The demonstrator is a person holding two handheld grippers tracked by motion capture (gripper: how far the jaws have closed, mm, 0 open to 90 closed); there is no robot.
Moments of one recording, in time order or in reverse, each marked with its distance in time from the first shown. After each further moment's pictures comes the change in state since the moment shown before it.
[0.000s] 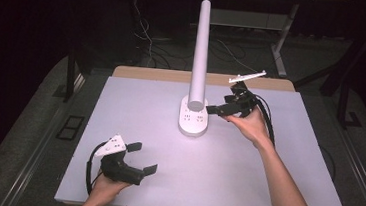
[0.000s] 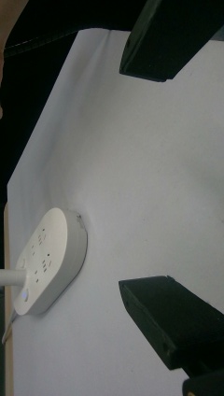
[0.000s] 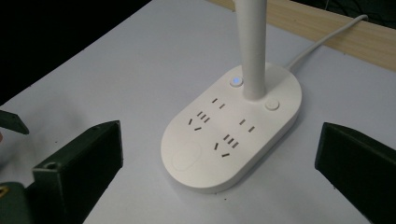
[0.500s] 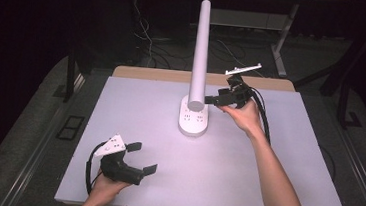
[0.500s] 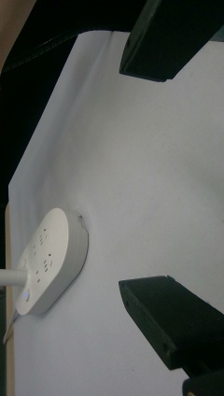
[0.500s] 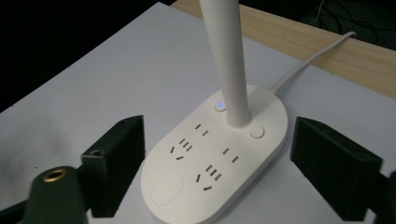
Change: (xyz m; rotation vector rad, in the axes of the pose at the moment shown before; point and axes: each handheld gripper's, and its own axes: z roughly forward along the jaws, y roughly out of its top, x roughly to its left) left arm 0.001 0.000 -0.001 -0.003 -0.002 0.003; right arm -0.016 0.018 0.019 -0.022 -0.009 0.015
